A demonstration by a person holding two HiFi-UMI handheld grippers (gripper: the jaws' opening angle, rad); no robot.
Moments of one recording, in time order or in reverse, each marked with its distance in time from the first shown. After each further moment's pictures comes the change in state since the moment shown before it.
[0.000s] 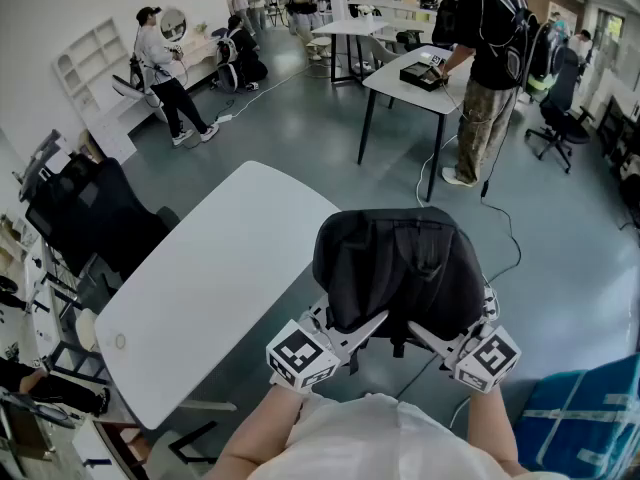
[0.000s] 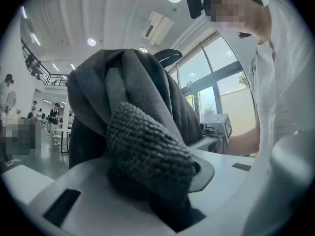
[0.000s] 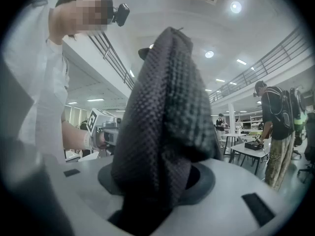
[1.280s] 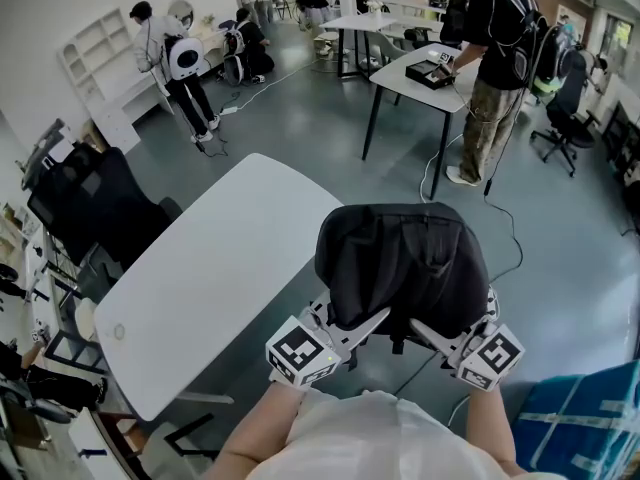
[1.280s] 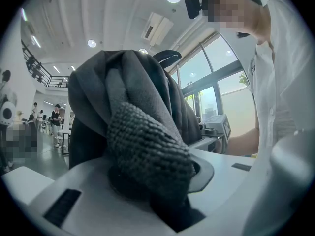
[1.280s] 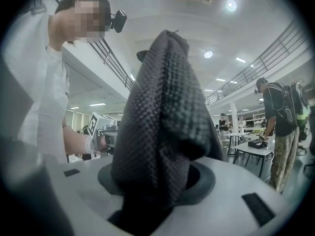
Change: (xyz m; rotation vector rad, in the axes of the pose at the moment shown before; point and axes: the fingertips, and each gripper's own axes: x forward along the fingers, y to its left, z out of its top) left arm 0.001 0.000 0.006 0.008 -0.009 0.013; right arm -0.001 -0.003 0.006 0.030 -0.029 0.031
